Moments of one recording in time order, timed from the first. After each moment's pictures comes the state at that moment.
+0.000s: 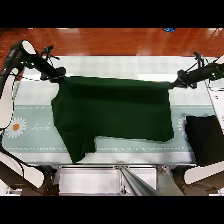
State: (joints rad) left arm 0.05 -1.88 1.76 1.28 -1.39 -1.49; right arm -0.31 -1.77 1.52 -1.03 1.31 1.34
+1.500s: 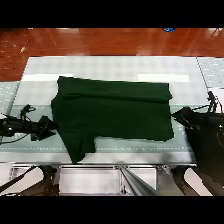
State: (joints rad) left arm 0.52 -1.19 0.52 0.93 -1.26 -1.29; right arm -0.48 -0.96 0.53 -0.84 1.10 1.29
